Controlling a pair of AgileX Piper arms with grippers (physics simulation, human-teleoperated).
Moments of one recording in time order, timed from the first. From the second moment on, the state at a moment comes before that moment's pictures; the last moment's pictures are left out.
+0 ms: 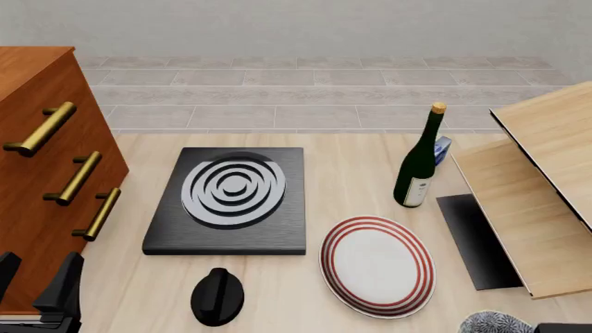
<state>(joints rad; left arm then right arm) 0.00 0.00 0.00 0.00 0.00 -0.35 0.44 -0.04 0.55 -0.28</state>
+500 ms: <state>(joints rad) 0.00 0.00 0.00 0.00 0.00 -0.25 0.27 -0.09 0.76 -0.20</state>
